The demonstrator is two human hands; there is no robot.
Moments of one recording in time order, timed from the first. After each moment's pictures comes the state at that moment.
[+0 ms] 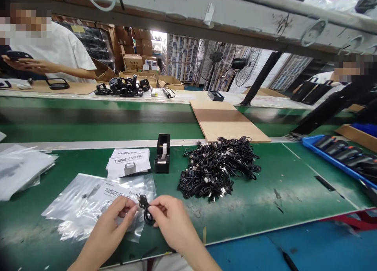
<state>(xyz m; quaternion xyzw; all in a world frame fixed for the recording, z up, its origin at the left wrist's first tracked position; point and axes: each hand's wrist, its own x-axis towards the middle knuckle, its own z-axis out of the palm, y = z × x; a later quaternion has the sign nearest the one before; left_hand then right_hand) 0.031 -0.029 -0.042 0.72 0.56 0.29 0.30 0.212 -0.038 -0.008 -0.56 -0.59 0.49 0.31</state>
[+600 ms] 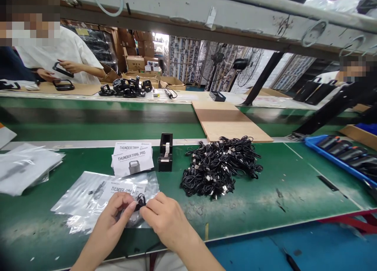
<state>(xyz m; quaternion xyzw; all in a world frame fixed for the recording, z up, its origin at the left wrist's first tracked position) 0.027 -0.035 -0.042 0.65 0.56 0.36 0.36 0.202 -0.034 -0.025 -0.38 -0.88 0.04 0.27</state>
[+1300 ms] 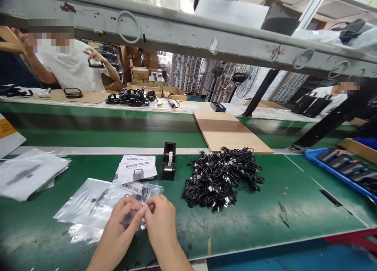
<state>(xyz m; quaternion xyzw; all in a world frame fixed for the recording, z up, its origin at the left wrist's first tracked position) 0.040 -0.034 -0.034 0.63 0.57 0.41 0.34 0.158 -0.023 -0.024 -0.65 -0.63 0.27 0.32</state>
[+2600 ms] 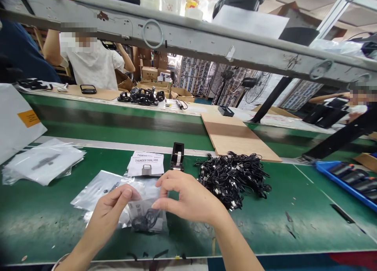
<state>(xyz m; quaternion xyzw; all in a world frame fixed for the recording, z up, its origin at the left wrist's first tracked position) 0.011 -0.029 0.018 0.58 0.51 0.49 0.42 0.212 -0.003 0.092 -0.37 -0.84 0.33 0.21</state>
